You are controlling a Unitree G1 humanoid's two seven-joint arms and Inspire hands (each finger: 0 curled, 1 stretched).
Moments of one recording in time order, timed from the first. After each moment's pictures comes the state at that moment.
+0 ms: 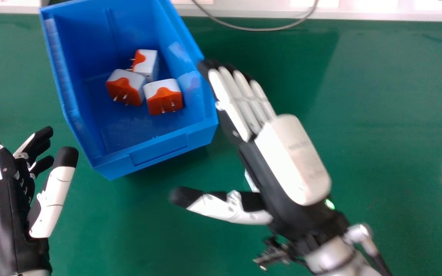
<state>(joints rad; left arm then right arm) 0.39 0.02 0.26 -0.14 0.09 -0.40 0.13 0.19 -0.28 0.45 -0.28 -0.85 -0.25 -0.38</state>
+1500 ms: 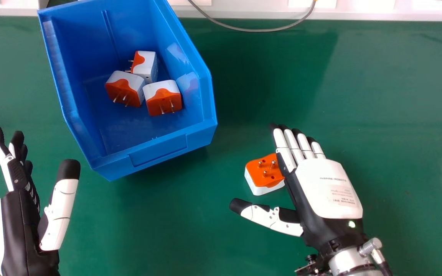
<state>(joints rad) 0.40 0.02 0.24 -0.02 0.10 -0.55 0.15 0.12 -0.24 0.38 0.05 -0.94 -0.02 -0.30</state>
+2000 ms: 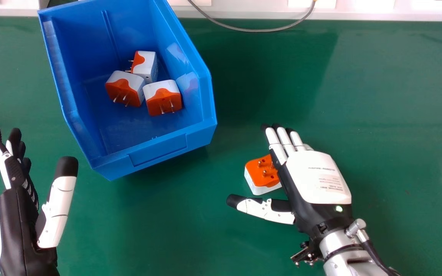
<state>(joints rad) 0.38 0.02 0.24 -0.02 0.08 -0.55 0.14 -0.03 -0.23 0.43 0.23 -0.94 0.04 -0.29</state>
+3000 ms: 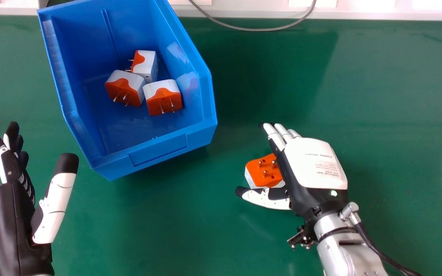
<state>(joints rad) 0.37 0.05 0.26 -0.01 0.05 -0.56 0.11 -0.15 -0.21 0.45 0.32 -0.92 0.11 -0.33</state>
